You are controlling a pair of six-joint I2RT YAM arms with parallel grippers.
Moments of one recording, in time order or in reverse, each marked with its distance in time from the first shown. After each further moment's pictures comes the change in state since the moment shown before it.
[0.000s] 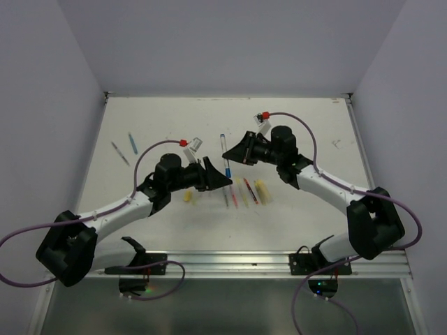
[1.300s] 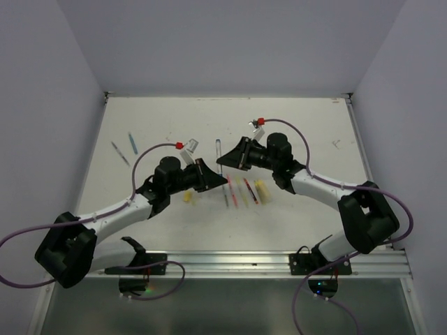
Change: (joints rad) left arm -0.006 -0.006 -0.029 0.028 -0.096 -0.061; right arm 0.050 0.055 -0.079 0.211 -0.037 0.135
